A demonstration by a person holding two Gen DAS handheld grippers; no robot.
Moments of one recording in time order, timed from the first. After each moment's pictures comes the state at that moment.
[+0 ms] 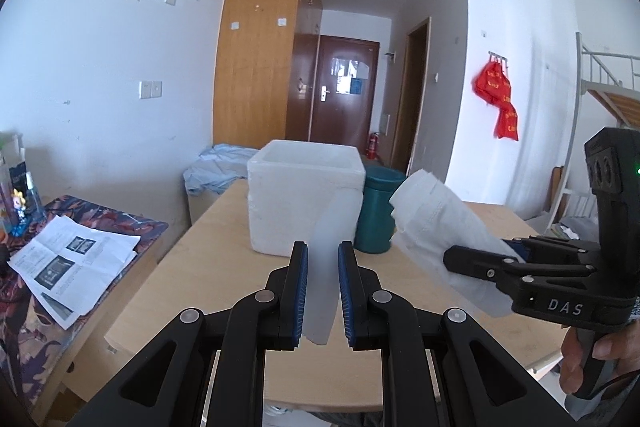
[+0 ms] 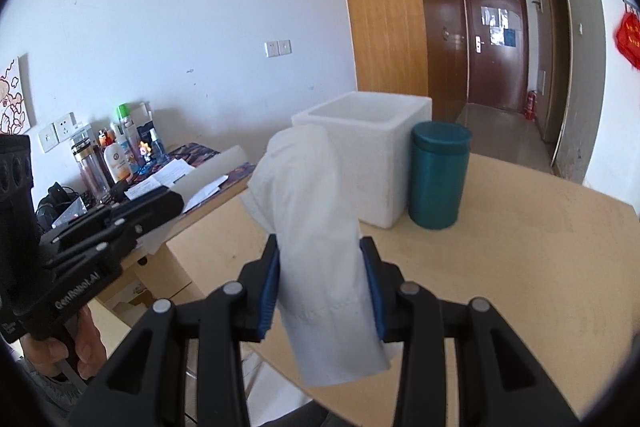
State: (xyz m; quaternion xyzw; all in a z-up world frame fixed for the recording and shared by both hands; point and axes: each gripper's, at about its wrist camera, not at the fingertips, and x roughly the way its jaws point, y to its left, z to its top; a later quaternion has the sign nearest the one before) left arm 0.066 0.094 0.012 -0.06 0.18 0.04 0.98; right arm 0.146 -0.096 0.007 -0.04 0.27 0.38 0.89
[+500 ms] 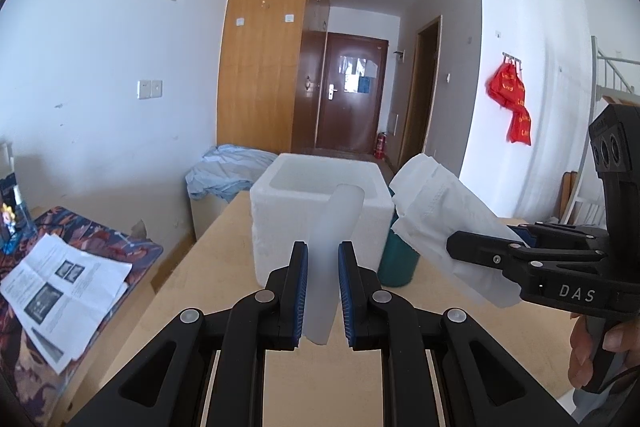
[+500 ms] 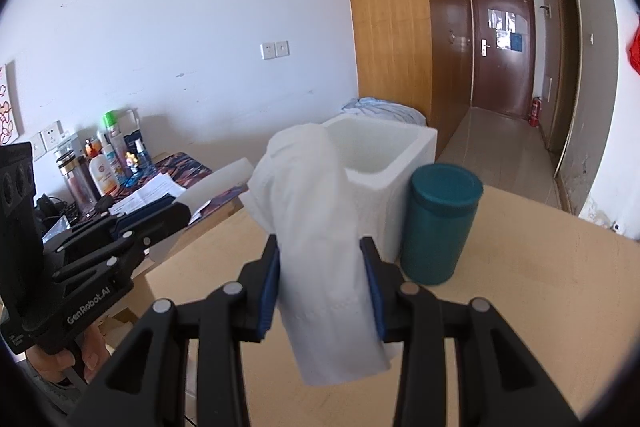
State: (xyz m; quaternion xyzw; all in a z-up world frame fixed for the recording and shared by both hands) left arm 0.140 0.114 0.031 -0.06 0.19 0.05 0.98; right arm 0.212 -0.067 0.031 -0.06 0.27 0.38 0.88
